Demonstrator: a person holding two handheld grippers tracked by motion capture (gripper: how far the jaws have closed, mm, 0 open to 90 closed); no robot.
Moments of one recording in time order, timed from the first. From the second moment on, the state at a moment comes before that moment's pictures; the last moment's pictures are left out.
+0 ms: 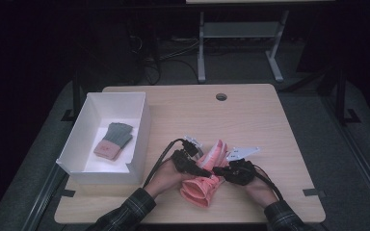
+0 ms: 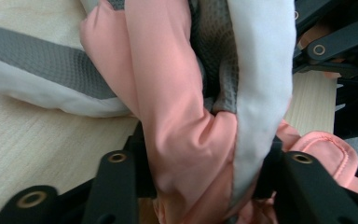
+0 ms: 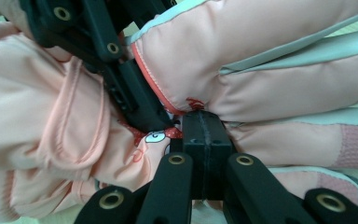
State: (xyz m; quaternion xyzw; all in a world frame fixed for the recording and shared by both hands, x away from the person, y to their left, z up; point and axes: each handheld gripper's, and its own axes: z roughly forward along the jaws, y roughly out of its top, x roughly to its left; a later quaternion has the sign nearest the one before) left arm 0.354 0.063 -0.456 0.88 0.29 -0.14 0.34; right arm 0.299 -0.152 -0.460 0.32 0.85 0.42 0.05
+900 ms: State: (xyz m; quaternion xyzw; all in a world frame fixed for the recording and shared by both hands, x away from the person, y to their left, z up) left arm 0.361 0.077 -0.424 0.86 0.30 -0.15 0.39; right arm 0.282 -0.217 -0.449 0.40 0.80 0.42 0.11
